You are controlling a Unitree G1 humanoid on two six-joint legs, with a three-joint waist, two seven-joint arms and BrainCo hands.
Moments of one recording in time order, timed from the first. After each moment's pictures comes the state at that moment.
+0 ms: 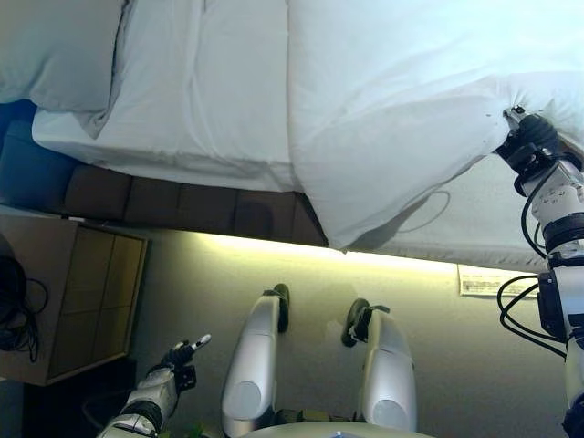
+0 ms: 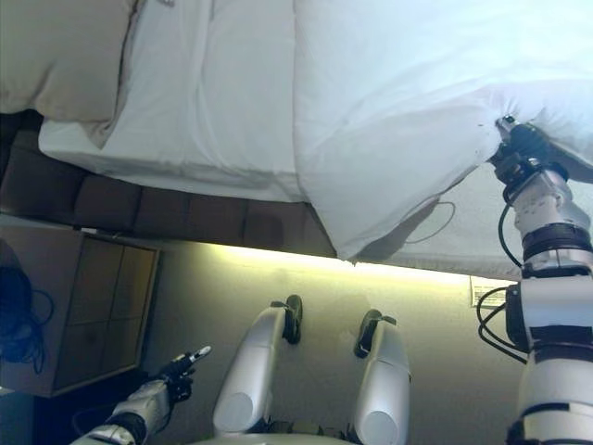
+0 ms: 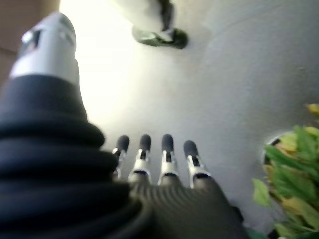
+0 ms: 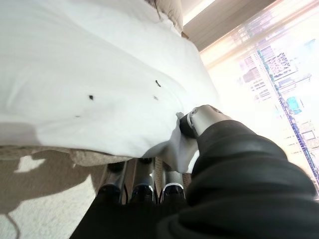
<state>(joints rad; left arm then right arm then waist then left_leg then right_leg) -0.15 0.37 -0.20 1.13 -0.59 0.03 0.01 -1.05 -0.80 0.17 1.18 1.10 0.13 0.18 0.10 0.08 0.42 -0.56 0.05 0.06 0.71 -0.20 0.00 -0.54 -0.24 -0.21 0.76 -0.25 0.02</state>
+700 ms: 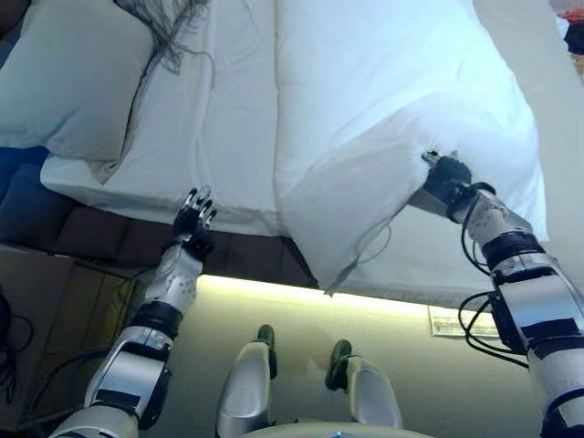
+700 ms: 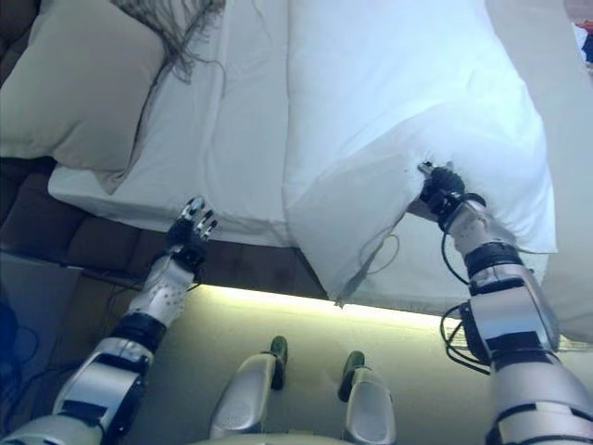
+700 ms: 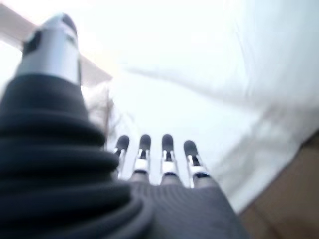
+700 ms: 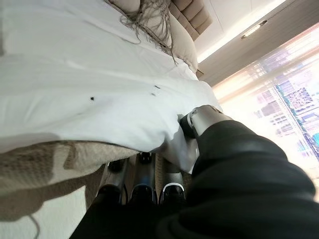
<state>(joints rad) -0.58 0.35 -0.28 0.72 -1.08 -0.13 0.09 -0.97 -0.56 0.26 1.14 1.10 0.19 0.17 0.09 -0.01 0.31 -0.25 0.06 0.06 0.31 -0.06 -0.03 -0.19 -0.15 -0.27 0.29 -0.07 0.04</state>
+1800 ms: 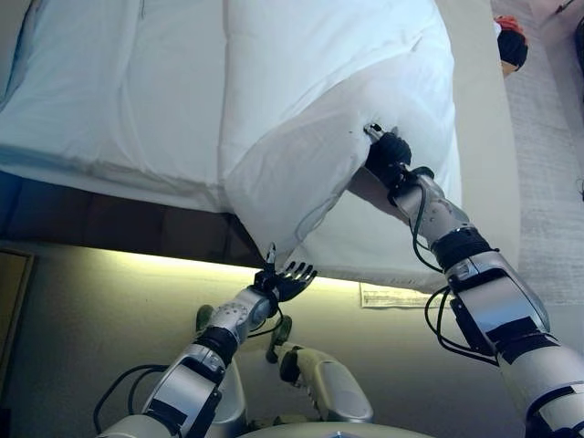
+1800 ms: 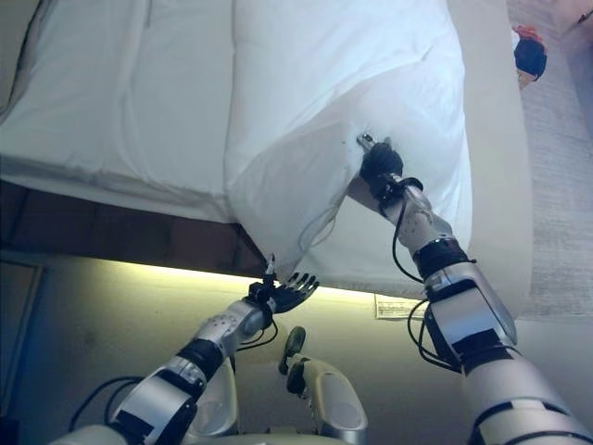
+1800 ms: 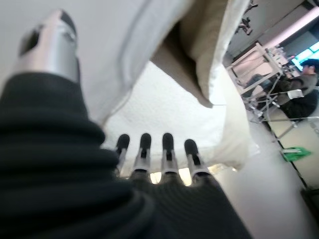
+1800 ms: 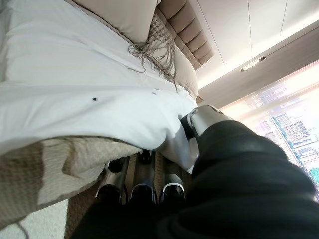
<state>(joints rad) -0.48 0.08 -0.40 0.89 -1.94 0.29 0.10 -0.97 -0.42 0.37 0.86 1.32 0.04 0.13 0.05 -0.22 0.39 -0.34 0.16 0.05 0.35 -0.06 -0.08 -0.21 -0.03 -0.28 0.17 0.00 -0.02</state>
